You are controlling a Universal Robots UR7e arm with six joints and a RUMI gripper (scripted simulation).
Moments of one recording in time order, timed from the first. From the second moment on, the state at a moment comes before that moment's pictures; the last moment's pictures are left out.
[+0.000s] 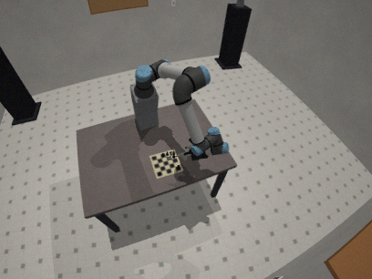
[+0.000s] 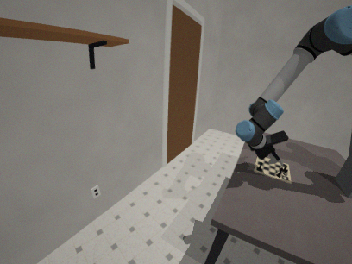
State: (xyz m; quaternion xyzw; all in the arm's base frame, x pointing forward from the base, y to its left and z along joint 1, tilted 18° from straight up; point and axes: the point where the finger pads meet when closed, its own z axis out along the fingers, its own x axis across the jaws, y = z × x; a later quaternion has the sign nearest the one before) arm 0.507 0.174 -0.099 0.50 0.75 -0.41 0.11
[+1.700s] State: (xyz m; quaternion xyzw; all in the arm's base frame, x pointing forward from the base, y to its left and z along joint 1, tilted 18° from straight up) arm 0.546 0.038 -0.086 0.91 0.42 -0.01 0.05
